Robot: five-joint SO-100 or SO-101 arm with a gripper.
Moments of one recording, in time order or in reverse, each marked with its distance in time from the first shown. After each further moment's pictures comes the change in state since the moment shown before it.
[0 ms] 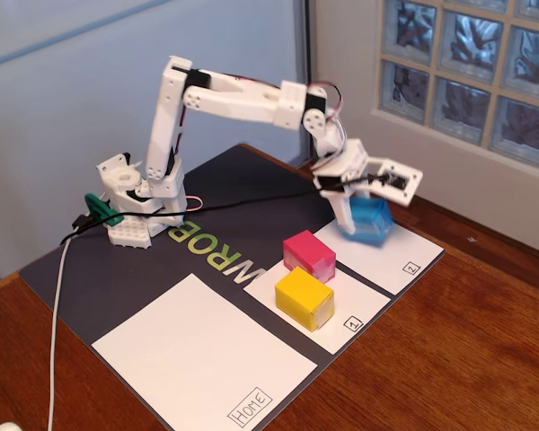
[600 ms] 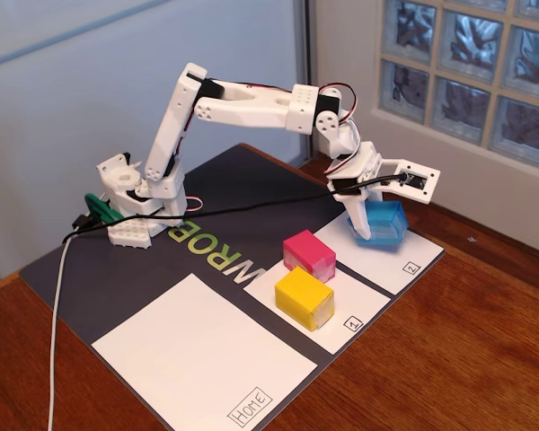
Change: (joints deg) arm 3.4 -8.1 -17.0 6.4 -6.9
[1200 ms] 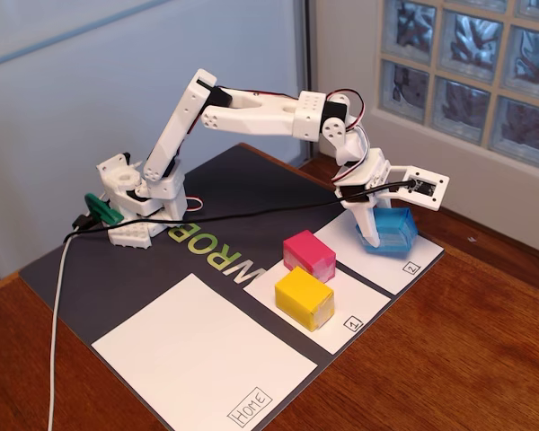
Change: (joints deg) arm 1.1 -4.2 -5.5 1.6 -1.1
